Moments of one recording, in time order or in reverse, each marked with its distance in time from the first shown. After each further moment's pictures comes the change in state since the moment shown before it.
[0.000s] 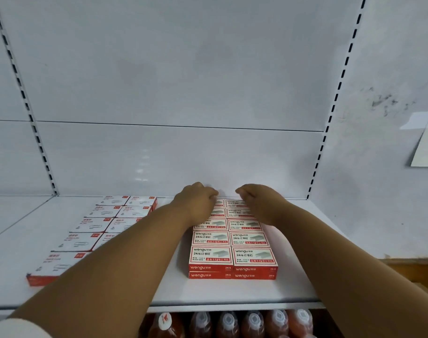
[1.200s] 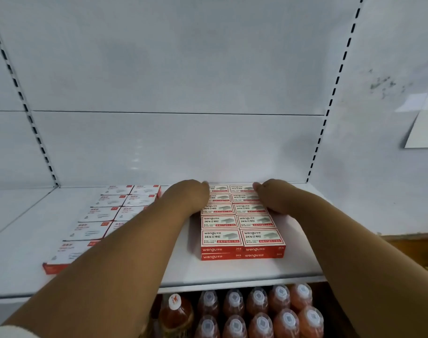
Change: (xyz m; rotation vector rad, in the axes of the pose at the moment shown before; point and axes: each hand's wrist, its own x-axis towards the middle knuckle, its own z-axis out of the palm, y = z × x) left_hand -0.022 0.001 -0.016 0.034 -0.132 -0.313; right_hand -0.023 -0.011 -0.011 -0.172 -0.169 0.311
